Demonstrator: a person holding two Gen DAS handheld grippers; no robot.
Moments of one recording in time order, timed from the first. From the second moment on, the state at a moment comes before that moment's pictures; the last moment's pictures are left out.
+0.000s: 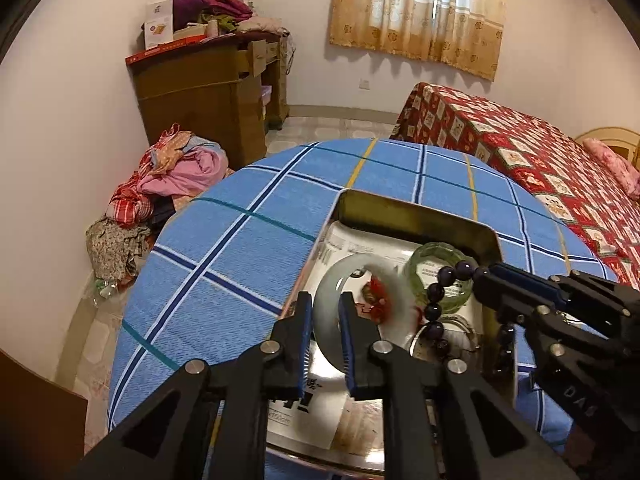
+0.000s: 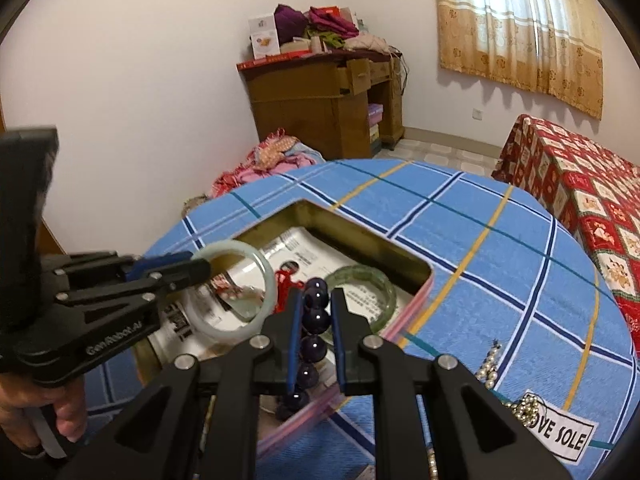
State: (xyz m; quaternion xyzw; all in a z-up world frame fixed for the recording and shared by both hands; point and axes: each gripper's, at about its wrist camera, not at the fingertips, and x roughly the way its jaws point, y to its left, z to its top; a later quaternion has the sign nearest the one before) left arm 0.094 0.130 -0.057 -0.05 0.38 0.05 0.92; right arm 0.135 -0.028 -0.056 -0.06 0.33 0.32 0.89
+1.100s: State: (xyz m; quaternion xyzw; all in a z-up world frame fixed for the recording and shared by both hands) left arm 0.049 0.051 -0.055 -0.01 0.37 0.00 0.93; right arm 0.073 -0.184 -0.071 -0.04 0.36 0.16 0.92
